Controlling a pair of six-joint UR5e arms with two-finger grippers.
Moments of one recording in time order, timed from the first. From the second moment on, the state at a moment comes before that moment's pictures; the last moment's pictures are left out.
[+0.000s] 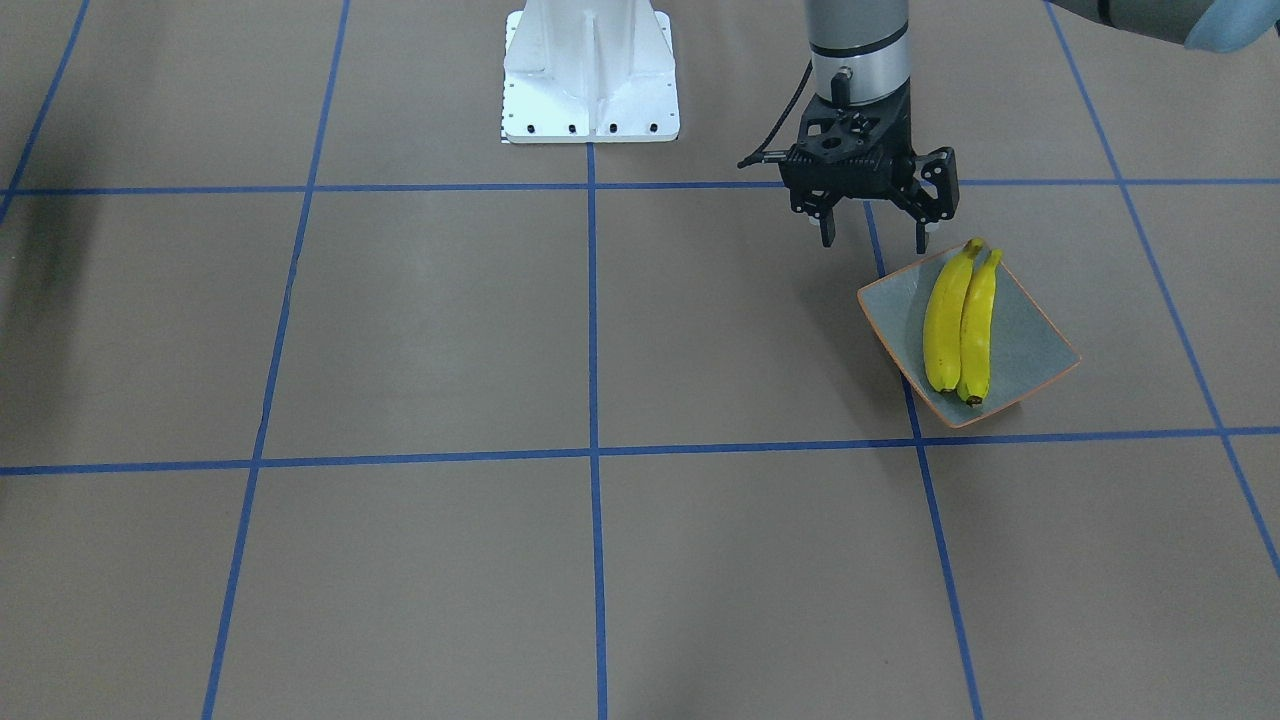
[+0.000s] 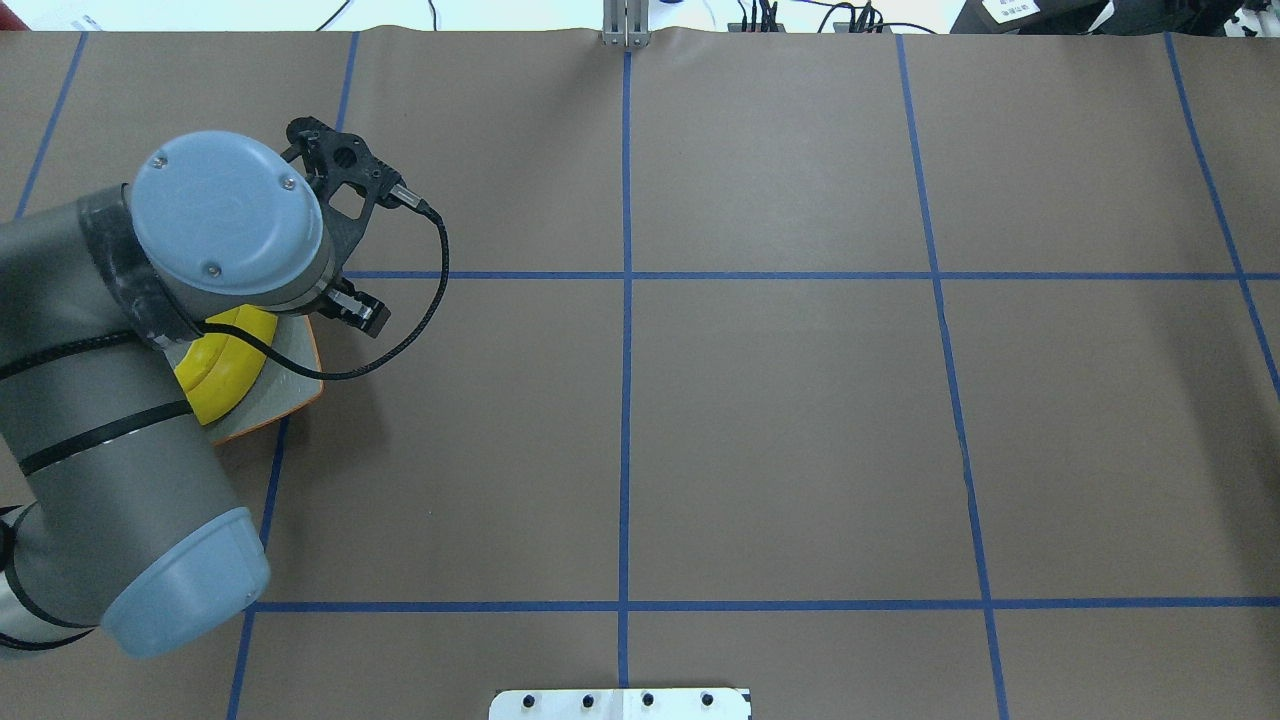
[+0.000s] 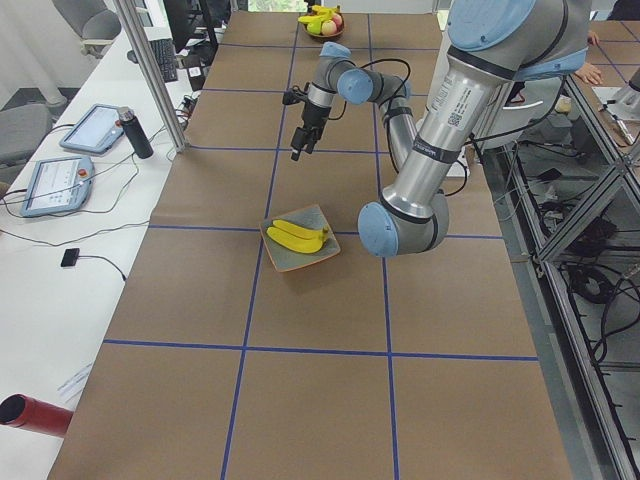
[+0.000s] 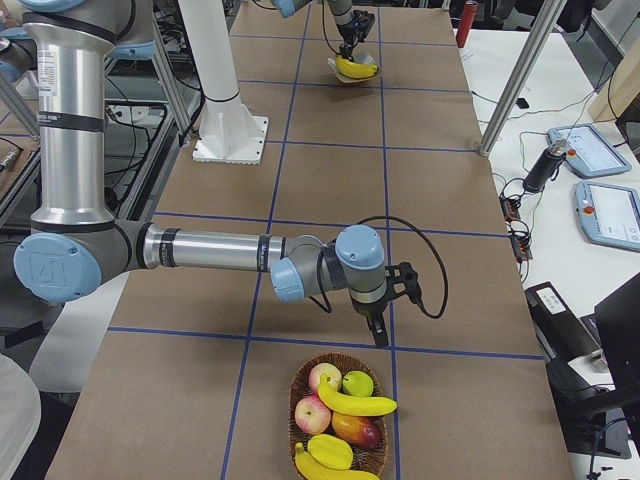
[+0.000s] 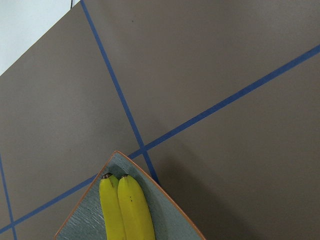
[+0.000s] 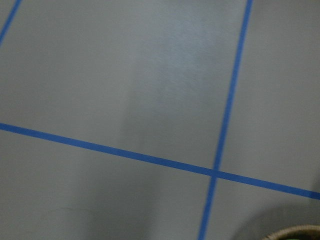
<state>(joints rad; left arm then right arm) -0.63 -2.12 -2.10 -1.06 -1.55 -0.60 1.55 -1.64 1.58 -1.26 2.23 -0.08</state>
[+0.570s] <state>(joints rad) -0.62 -2.11 -2.03 -1.16 -1.56 -0.65 1.58 -1.63 1.53 -1.48 2.08 -0.30</state>
